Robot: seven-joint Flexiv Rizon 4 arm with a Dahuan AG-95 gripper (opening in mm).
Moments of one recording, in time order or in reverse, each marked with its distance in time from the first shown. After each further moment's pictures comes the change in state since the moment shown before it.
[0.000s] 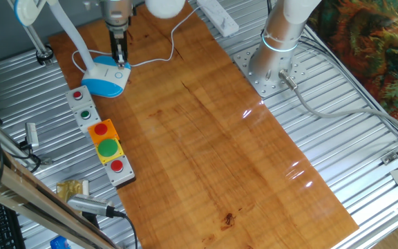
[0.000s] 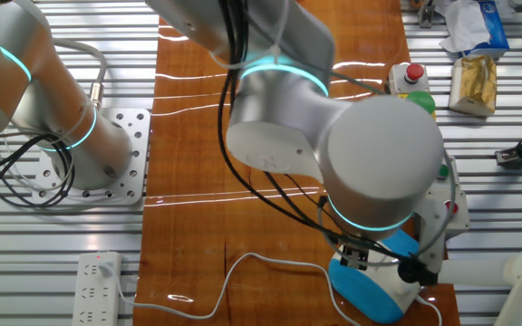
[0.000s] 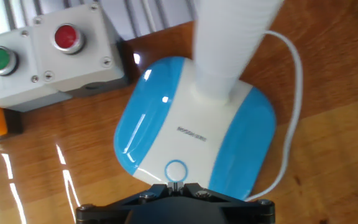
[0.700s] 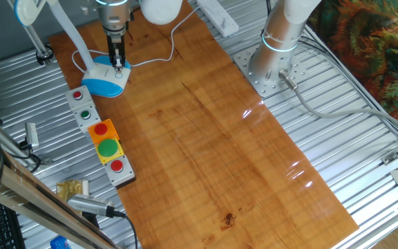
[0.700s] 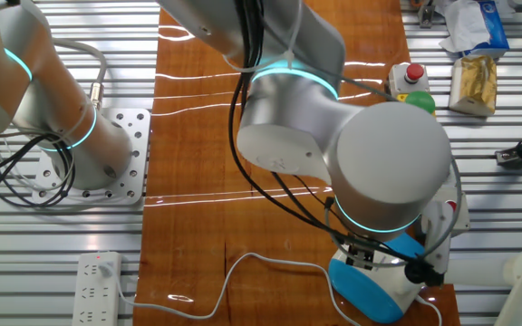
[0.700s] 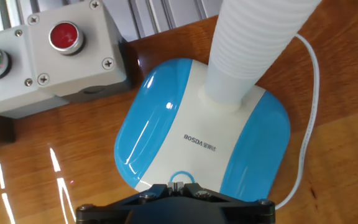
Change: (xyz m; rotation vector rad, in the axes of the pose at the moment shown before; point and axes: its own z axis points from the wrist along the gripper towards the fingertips) arm -0.007 0.003 0.012 0.001 0.003 0.001
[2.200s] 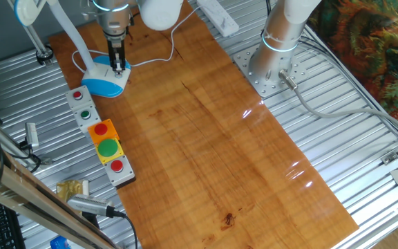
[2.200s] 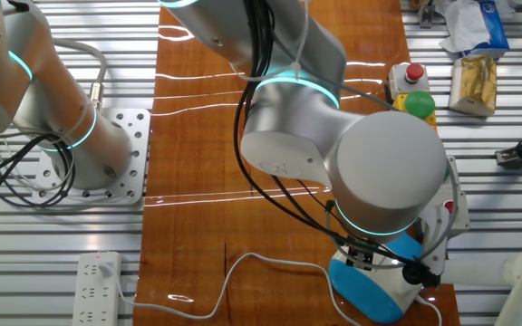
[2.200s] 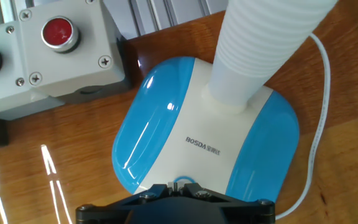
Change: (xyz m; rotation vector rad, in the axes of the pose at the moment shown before) arm 0.002 0.002 0.013 -0.001 -0.001 -0.001
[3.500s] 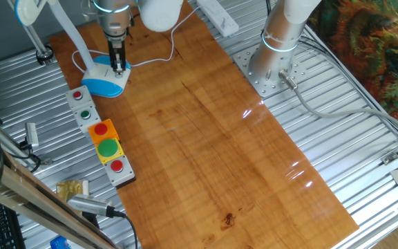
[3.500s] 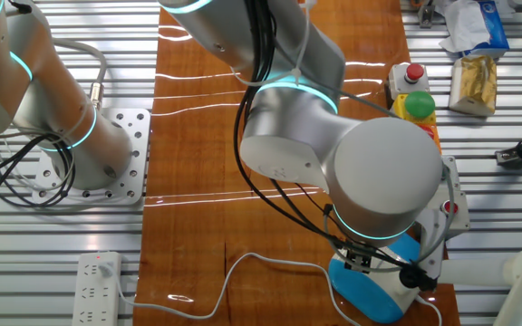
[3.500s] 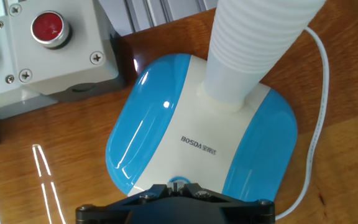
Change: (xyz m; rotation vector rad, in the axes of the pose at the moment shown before) arm 0.001 -0.004 0.006 0.002 -0.002 0.000
